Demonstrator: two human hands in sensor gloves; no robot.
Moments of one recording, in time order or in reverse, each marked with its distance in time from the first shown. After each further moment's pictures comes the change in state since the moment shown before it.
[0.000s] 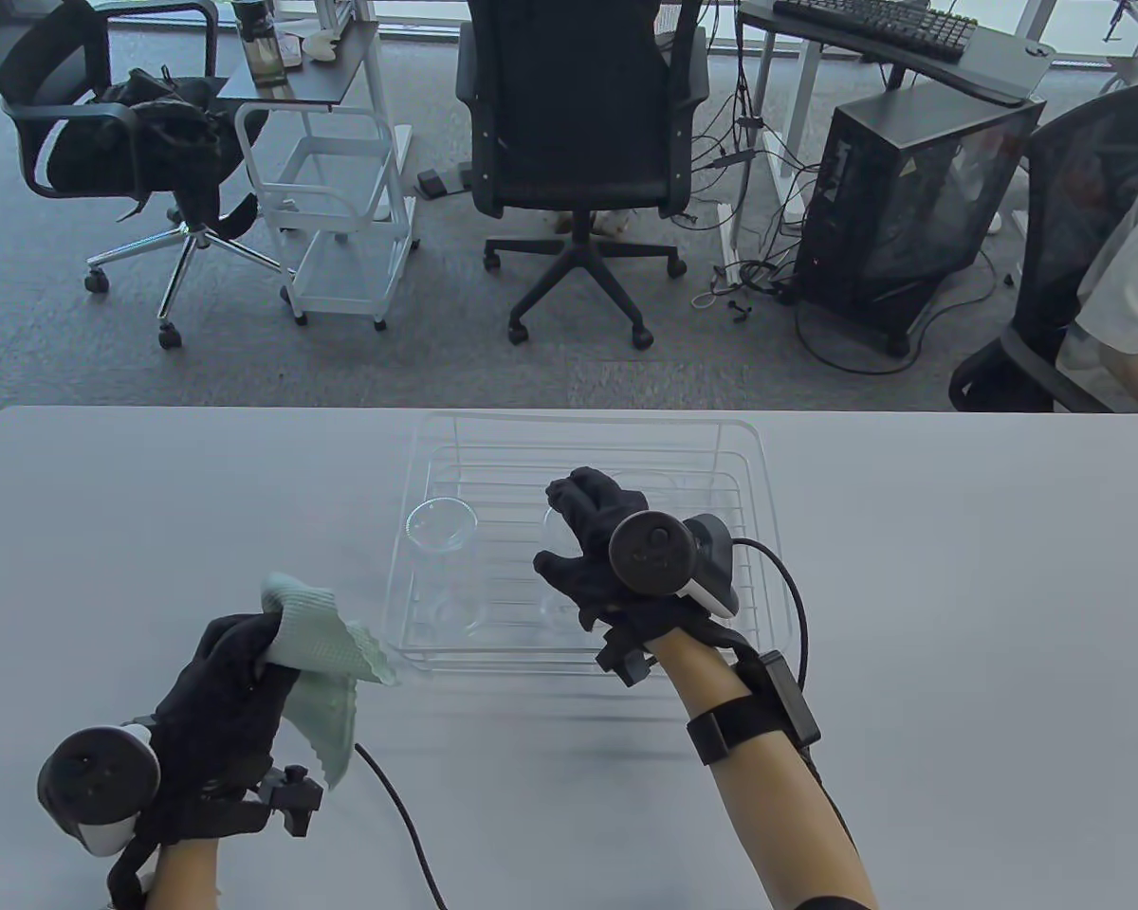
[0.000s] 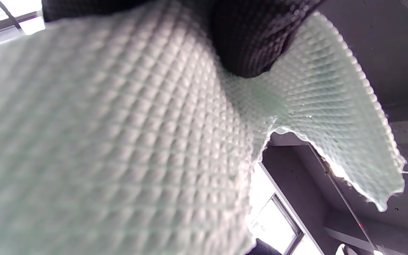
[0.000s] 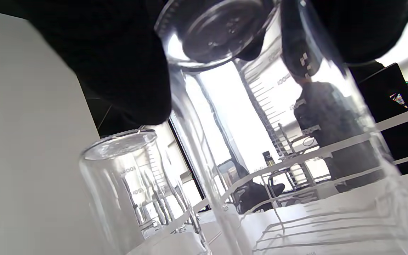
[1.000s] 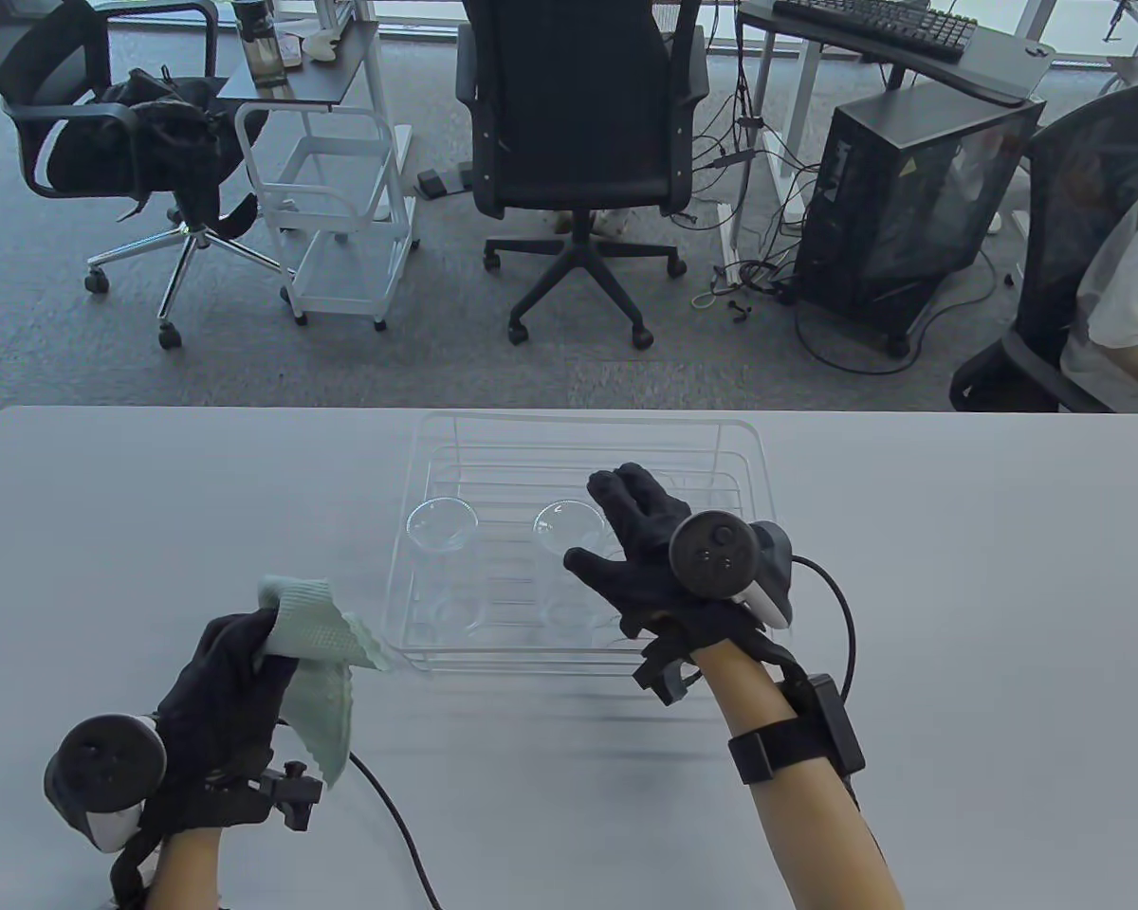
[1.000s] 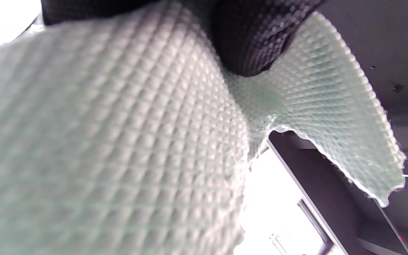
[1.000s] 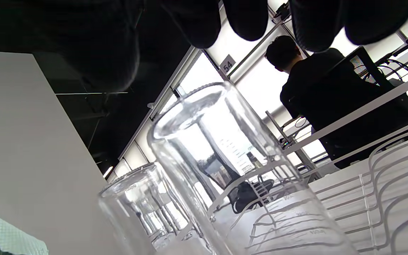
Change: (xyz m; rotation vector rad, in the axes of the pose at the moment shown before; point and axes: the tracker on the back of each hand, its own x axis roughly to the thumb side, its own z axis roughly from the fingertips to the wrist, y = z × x) left_hand -0.022 -0.005 0.001 0.020 0.143 -0.019; right_hand -0.031 -0.043 0.035 -0.017 0.101 -0.155
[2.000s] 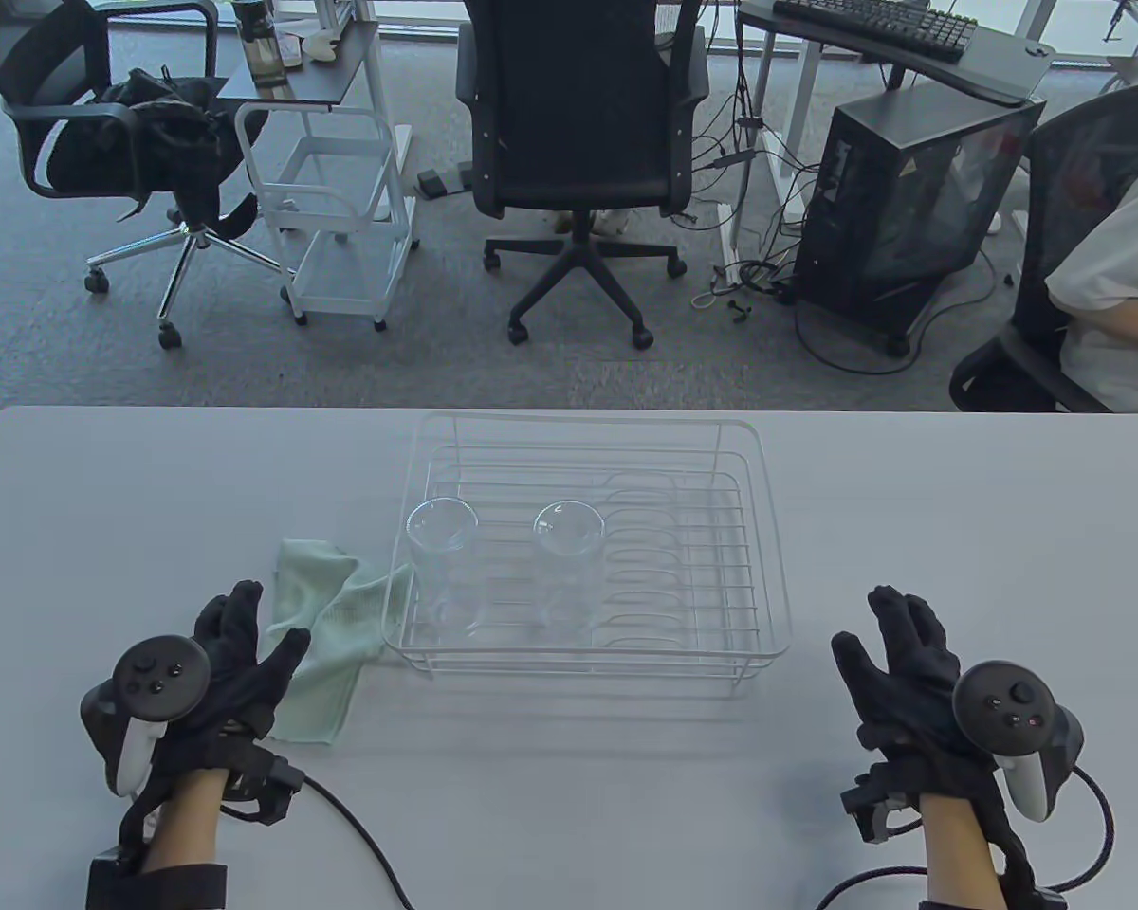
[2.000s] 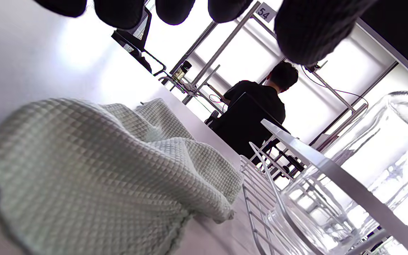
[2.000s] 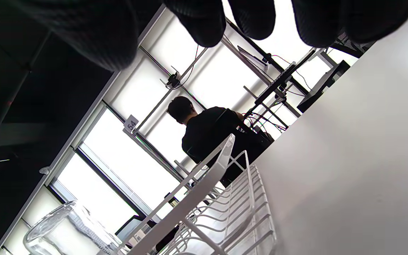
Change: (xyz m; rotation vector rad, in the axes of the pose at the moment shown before) left_hand -0.070 -0.023 -0.021 -0.298 0.352 -0.332; right_hand -0.109 -0.091 0.181 -0.234 0.399 -0.017
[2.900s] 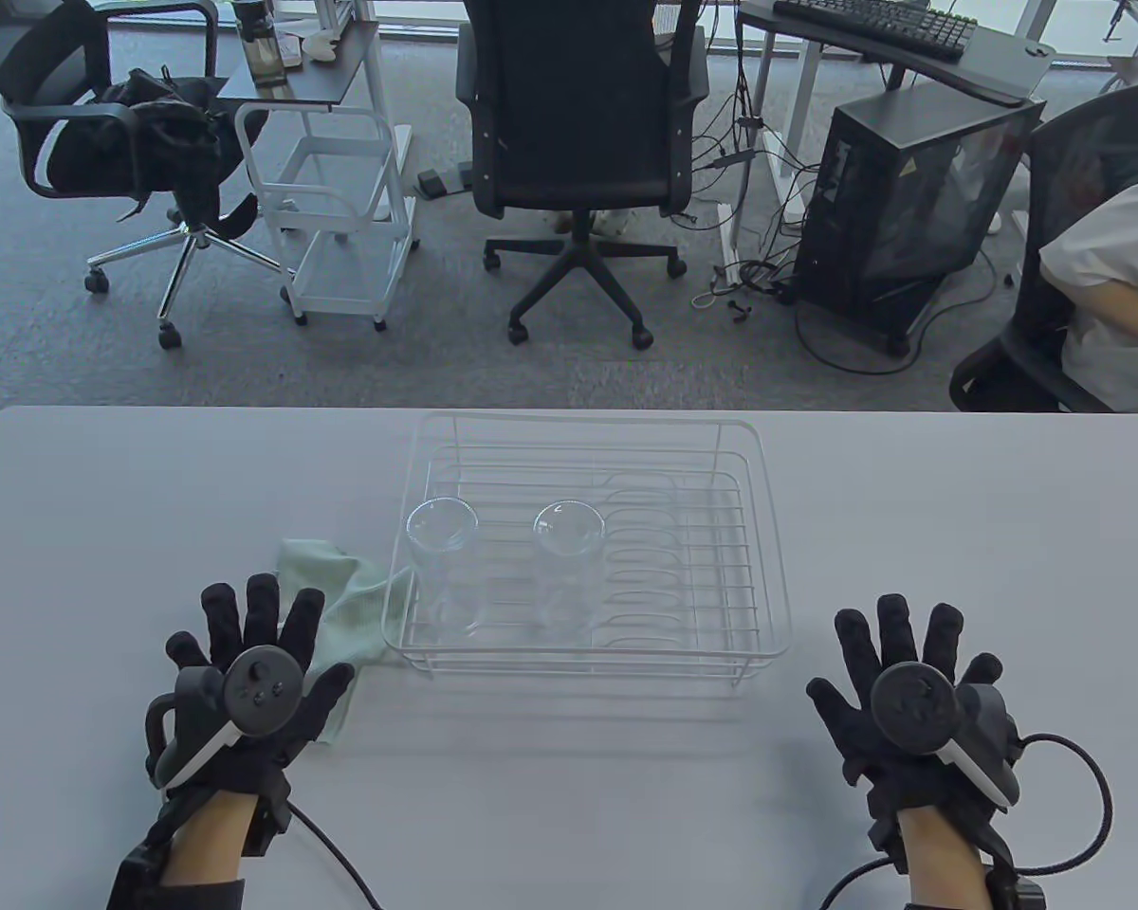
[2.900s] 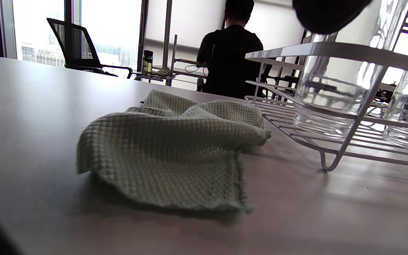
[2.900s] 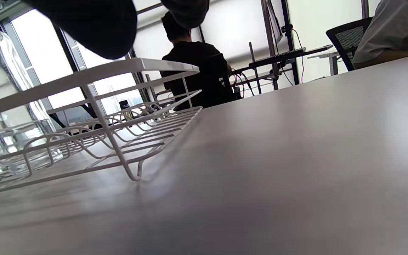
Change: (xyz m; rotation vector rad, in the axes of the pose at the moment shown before) left_hand 0.039 -0.029 0.012 -0.148 -0.140 -0.545; right_hand 0.002 0.028 -0.002 0.293 0.023 0.575
